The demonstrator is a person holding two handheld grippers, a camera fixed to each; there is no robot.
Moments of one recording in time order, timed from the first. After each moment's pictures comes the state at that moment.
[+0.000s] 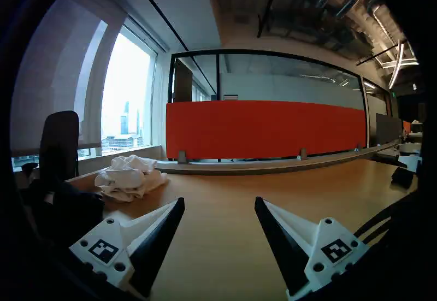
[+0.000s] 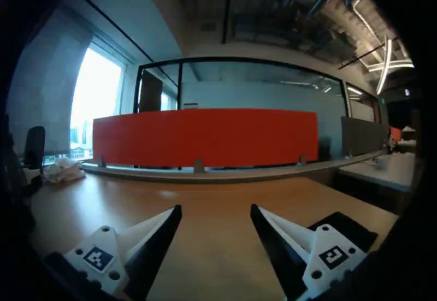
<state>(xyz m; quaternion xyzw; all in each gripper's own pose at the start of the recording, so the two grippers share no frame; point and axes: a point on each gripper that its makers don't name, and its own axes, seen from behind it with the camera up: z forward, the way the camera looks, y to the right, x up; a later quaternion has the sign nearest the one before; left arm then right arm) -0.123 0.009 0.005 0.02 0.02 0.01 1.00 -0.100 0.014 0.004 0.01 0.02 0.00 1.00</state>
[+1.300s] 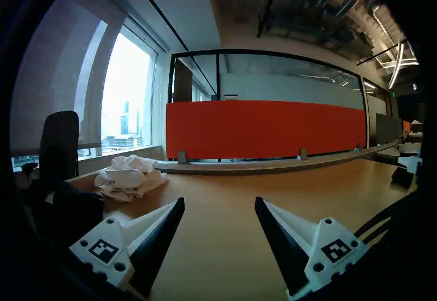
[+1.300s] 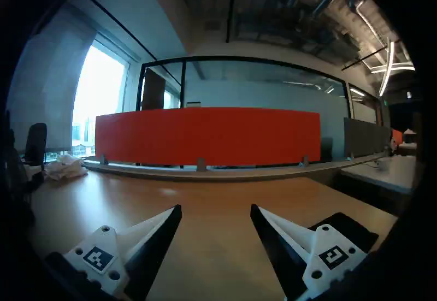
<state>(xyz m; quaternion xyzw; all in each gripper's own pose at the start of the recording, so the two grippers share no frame) -0.124 0.008 0.005 0.02 0.02 0.01 1.00 -0.103 0.008 0.004 0.01 0.01 0.00 1.00</state>
